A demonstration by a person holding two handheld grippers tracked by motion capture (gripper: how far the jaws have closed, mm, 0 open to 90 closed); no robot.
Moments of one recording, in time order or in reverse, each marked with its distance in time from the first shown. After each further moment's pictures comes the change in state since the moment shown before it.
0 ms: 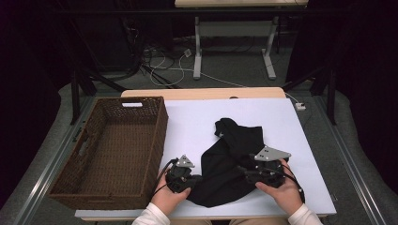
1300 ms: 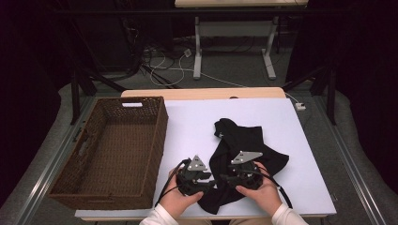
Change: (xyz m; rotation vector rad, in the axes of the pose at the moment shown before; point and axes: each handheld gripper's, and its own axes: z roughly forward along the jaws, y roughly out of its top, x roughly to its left) left arm -0.028 0.024 -0.004 -0.071 0.040 0.109; right arm 0.032 0.000 0.052 0.165 0.134 0.023
